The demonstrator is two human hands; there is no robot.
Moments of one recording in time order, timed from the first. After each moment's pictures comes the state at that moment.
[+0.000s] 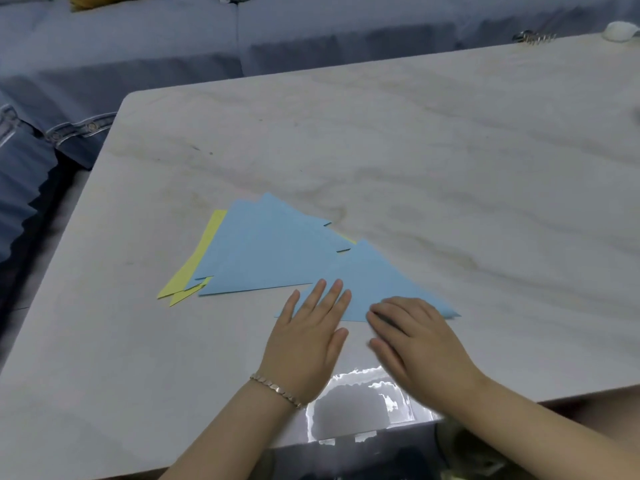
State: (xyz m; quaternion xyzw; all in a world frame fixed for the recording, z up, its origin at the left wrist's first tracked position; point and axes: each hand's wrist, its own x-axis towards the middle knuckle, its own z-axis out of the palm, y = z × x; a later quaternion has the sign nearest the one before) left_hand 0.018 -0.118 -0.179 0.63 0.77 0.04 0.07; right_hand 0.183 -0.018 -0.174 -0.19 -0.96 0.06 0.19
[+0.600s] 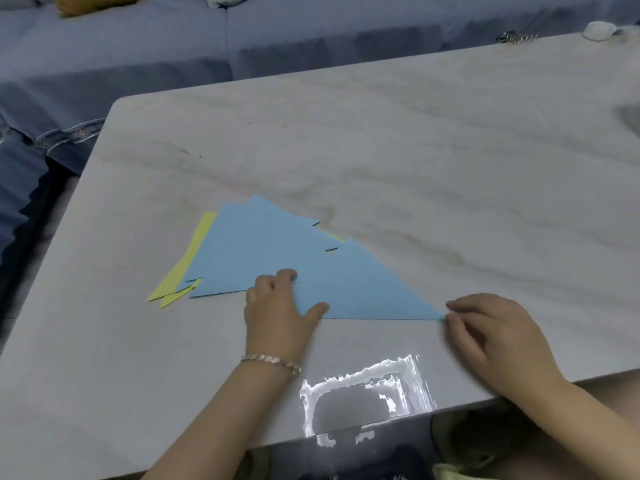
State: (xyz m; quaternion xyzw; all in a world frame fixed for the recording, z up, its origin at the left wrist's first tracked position) left_hand 0.015 -0.096 -0.142 0.35 0.89 0.21 0.18; right_hand 0.257 0.021 -0.169 -0.35 -0.90 0.08 0.23
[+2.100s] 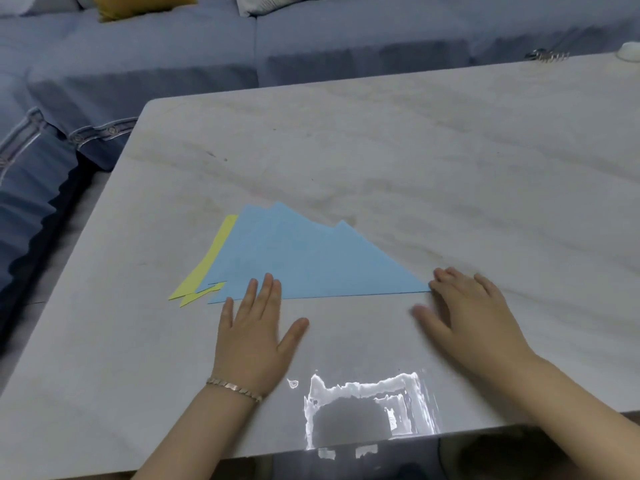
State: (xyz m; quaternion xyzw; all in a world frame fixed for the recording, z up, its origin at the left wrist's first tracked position) left_hand -0.020 -0.142 -0.159 0.46 0.88 0.07 0.11; right_hand 0.195 0.033 -0.143 -0.37 -0.92 0.11 0.04
